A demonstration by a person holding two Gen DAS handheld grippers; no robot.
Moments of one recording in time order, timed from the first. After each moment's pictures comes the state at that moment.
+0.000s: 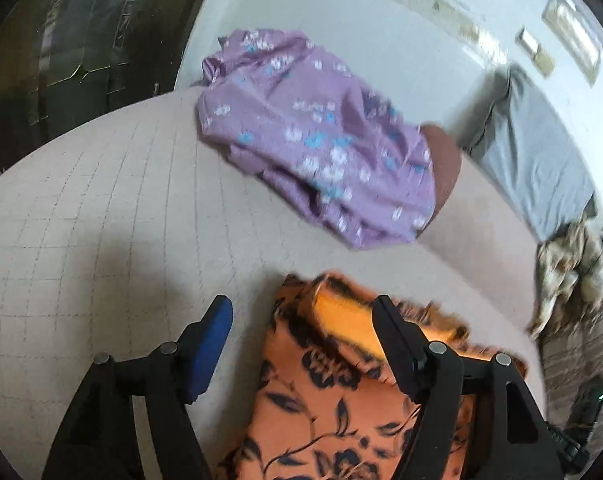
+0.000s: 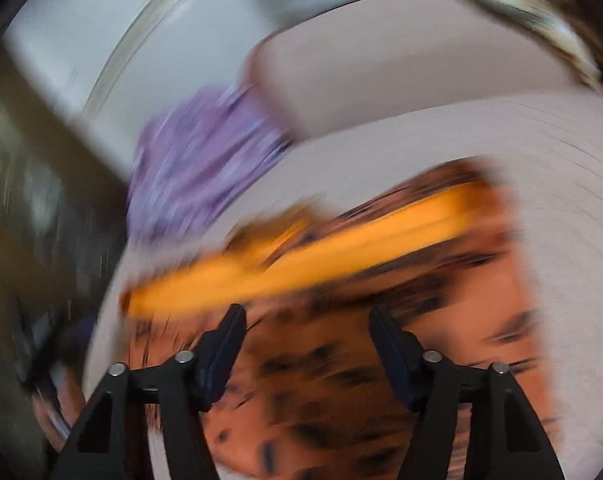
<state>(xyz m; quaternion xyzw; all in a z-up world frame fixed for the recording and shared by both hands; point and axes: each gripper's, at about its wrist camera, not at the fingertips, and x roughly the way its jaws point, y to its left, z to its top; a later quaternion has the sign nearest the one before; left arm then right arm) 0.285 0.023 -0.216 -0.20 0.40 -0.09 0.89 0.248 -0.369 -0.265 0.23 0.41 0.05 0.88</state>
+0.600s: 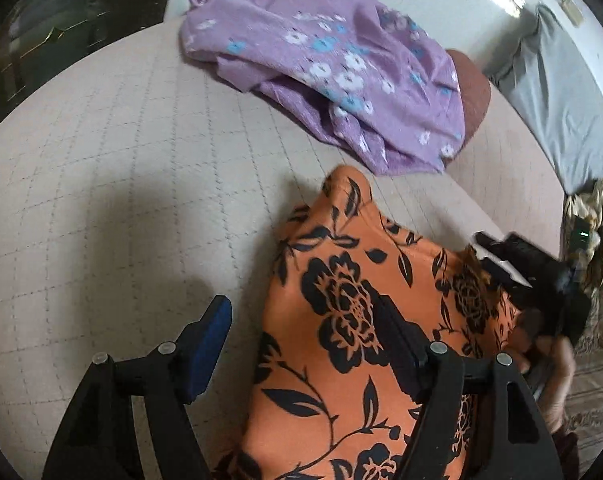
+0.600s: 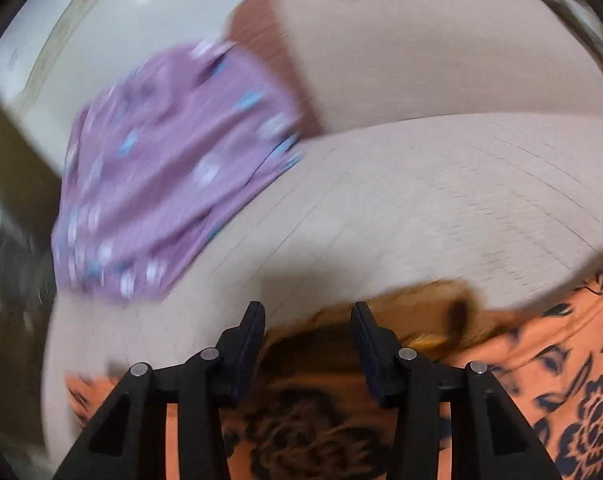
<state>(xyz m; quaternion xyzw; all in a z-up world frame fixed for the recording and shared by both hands) 0.328 -0.002 -0.256 -0.16 0.50 -0.10 0.84 0.418 -0.326 -0.313 0.26 0.42 -0.07 0.87</state>
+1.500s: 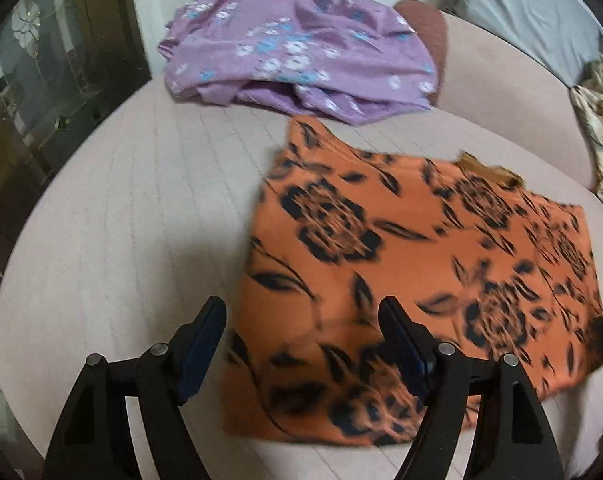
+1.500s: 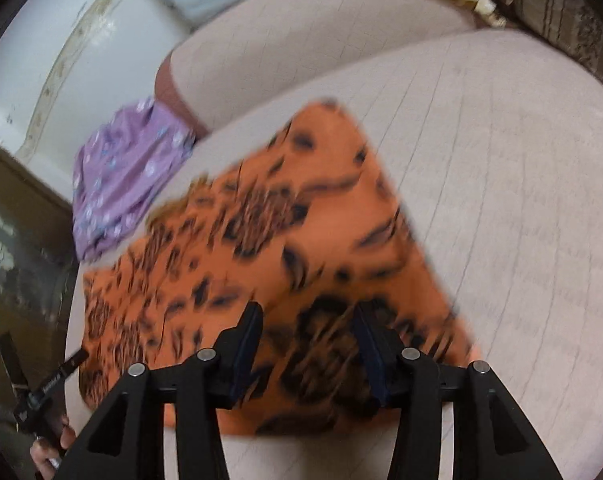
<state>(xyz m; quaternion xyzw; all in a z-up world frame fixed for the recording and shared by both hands) 0.250 -0.051 -0.244 0.02 0.49 -0.07 0.87 0.165 -0.431 -0.308 0.31 0.44 -0.08 0.84</state>
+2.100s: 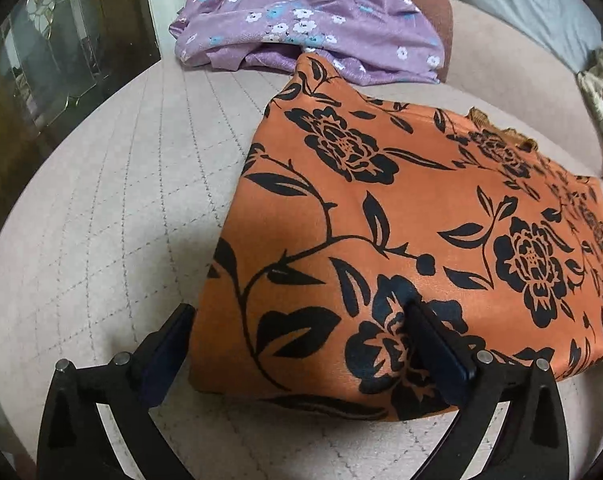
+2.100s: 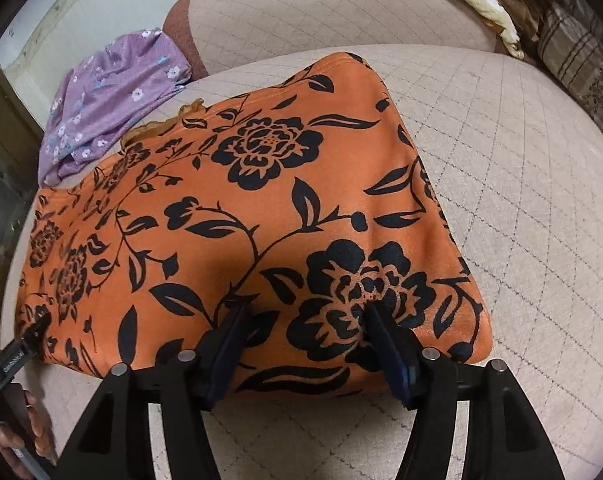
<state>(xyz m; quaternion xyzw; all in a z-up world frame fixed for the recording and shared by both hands) 0.220 -0.044 -0.288 0.02 0.48 -0.05 0.88 0.169 -0.388 -0.325 0.18 0.49 -0.12 0.85</state>
